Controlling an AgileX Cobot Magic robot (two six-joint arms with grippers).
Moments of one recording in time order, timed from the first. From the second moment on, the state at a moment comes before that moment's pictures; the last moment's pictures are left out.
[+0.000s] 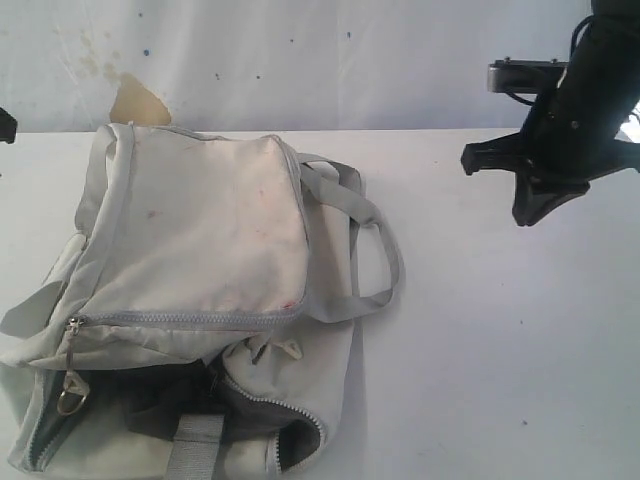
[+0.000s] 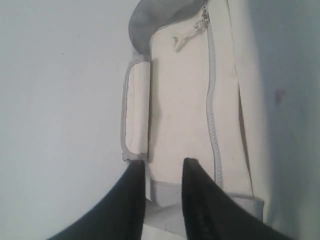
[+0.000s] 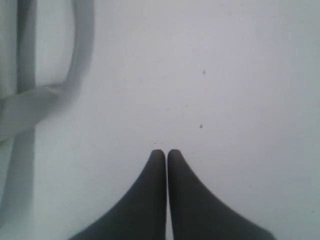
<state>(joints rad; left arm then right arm) 0.00 1.43 -1.18 -0.17 0.92 0.06 0.18 1.78 -1.47 0.09 1.17 0.01</state>
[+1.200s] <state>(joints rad) 0.00 1.45 -1.30 0.00 0.87 0.03 0.02 1.48 -1.27 0.01 1.04 -0.12</state>
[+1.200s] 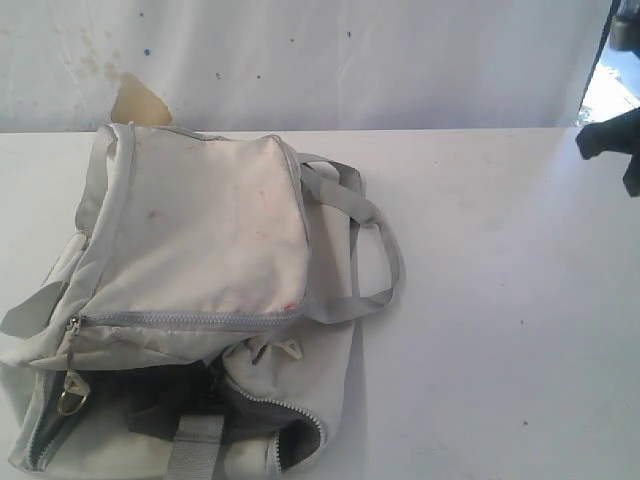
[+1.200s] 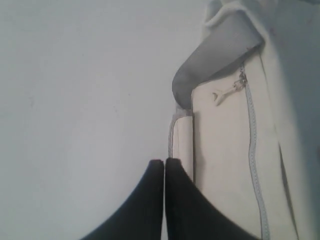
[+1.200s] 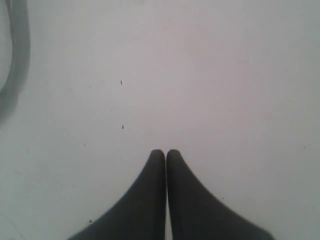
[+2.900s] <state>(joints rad) 0.00 0.00 -1.31 0.01 1.19 0.08 0.02 0.01 -1.27 -0.01 1.20 -0.15</state>
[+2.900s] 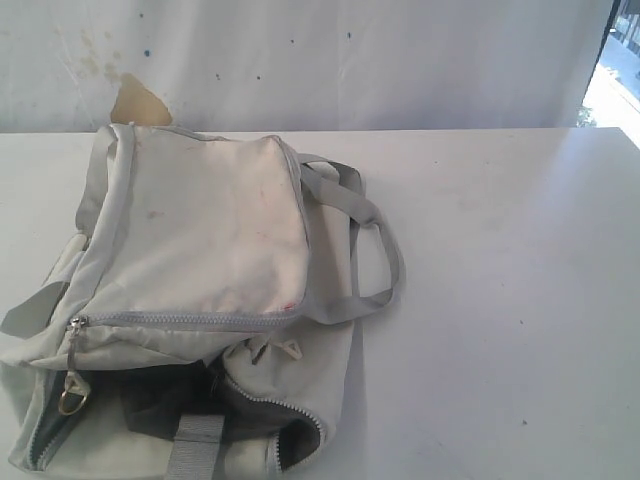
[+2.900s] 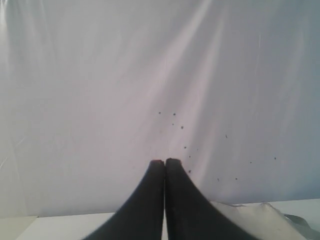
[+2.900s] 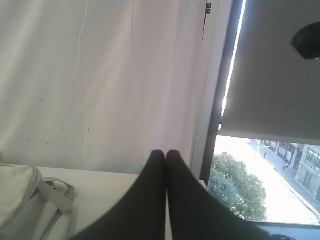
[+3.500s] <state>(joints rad) 0.00 0.00 -1.32 0.01 1.11 0.00 0.02 0.00 -1.26 -0.02 1.18 -0.16</state>
